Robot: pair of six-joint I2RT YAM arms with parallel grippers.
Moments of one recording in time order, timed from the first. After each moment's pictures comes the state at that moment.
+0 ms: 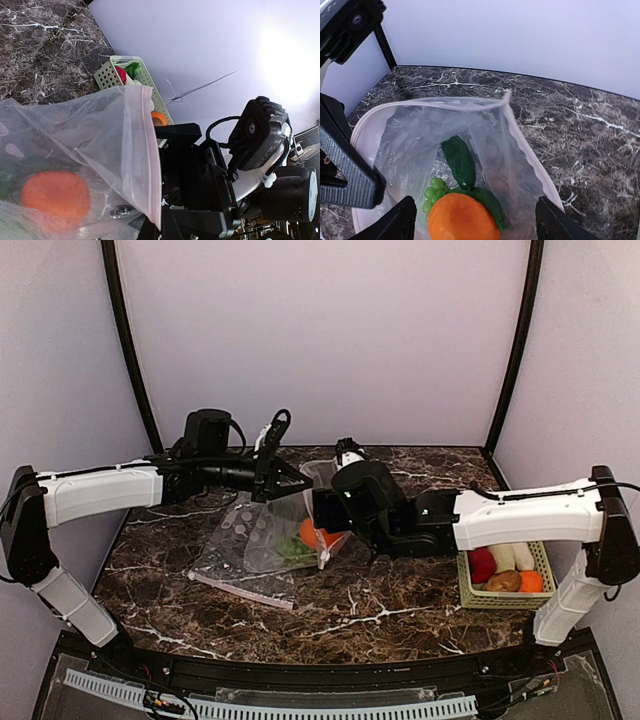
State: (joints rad) left arm -0.64 1.54 1.12 0.06 0.82 -0.78; right arm 1.18 1.65 1.24 -0.11 0.71 0.48
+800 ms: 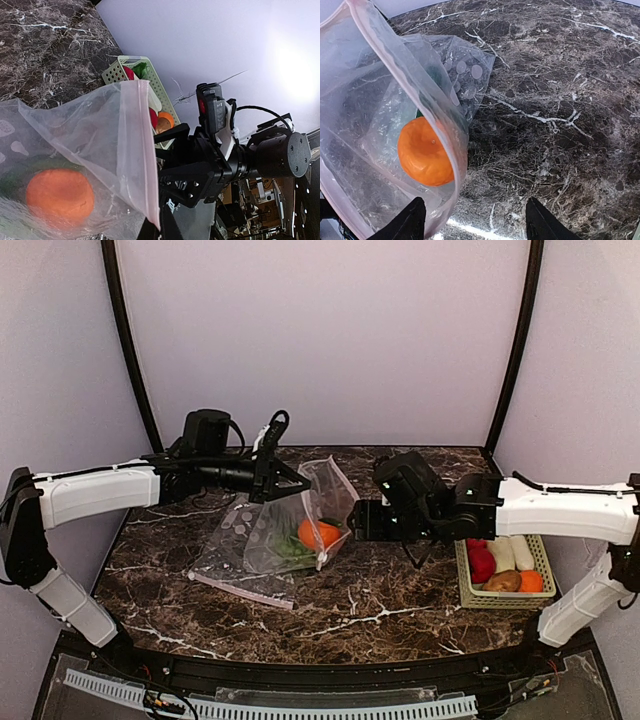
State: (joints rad) left arm -0.64 1.52 1.12 0.01 0.78 -0.74; right arm 1.07 1.44 1.14 -0.47 0.36 0.77
